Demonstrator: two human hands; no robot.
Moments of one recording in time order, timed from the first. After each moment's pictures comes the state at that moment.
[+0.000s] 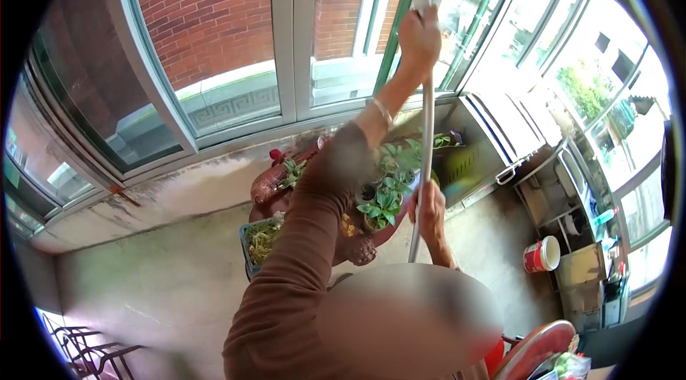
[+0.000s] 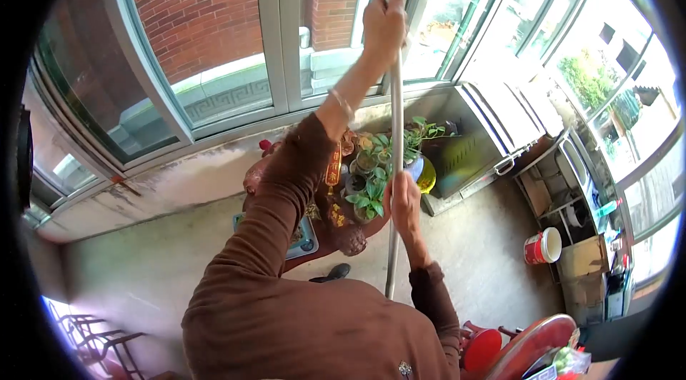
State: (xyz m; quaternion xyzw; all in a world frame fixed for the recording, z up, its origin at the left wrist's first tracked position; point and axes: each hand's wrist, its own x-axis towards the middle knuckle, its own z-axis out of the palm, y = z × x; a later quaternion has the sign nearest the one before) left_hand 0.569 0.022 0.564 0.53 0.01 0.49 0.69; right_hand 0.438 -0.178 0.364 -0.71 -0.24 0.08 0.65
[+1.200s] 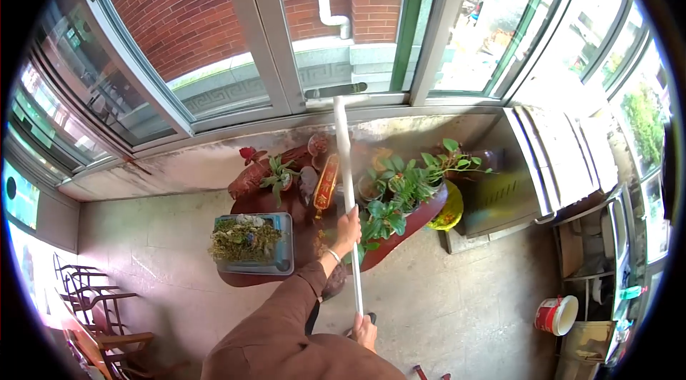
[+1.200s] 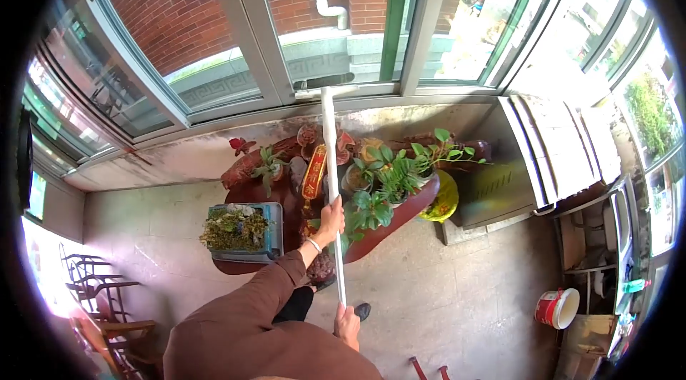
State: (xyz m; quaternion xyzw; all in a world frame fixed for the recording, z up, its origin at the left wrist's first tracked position) left_hand 0.581 -0.084 0.052 0.40 0.49 0.17 0.76; right_hand 0.429 -0.358 0.056 -0.90 -0.10 0.29 0.30
